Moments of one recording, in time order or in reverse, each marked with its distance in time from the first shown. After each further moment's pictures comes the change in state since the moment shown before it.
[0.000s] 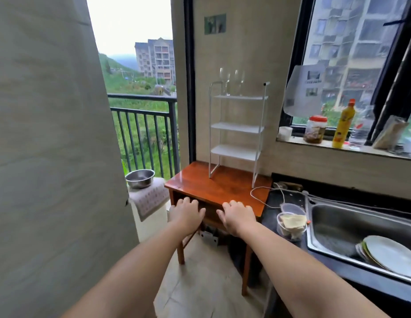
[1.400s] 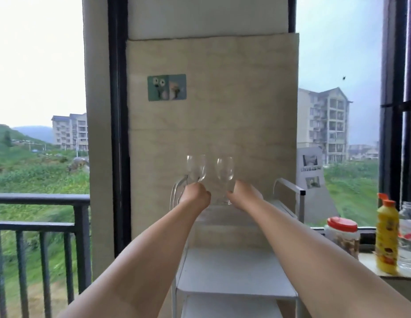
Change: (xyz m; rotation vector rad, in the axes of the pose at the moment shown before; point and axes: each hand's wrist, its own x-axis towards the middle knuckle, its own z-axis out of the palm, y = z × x) left_hand 0.693 0.130 -0.200 -0.503 0.178 0.272; right_hand 0.603 0.146 -0.276 0.233 0.526 0.444
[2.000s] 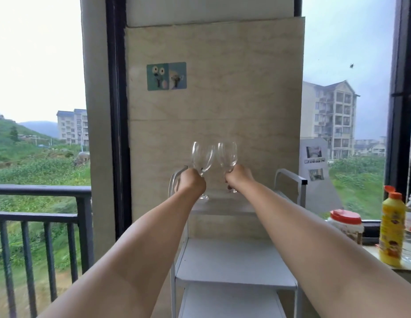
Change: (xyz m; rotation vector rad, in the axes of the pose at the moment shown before) left_hand 0.003 -0.003 -0.002 -0.160 0.124 -0.052; right_hand 0.026 -0.008 0.006 0.362 0.040 0.065
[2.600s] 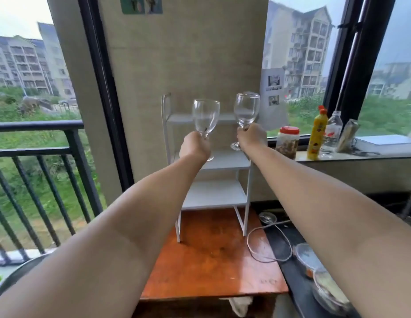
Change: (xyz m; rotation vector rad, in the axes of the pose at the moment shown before) left_hand -0.218 -0.023 -0.022 -0.158 -0.145 0.089; right_hand -0.218 0.046 -0.051 -0.004 0.268 0.201
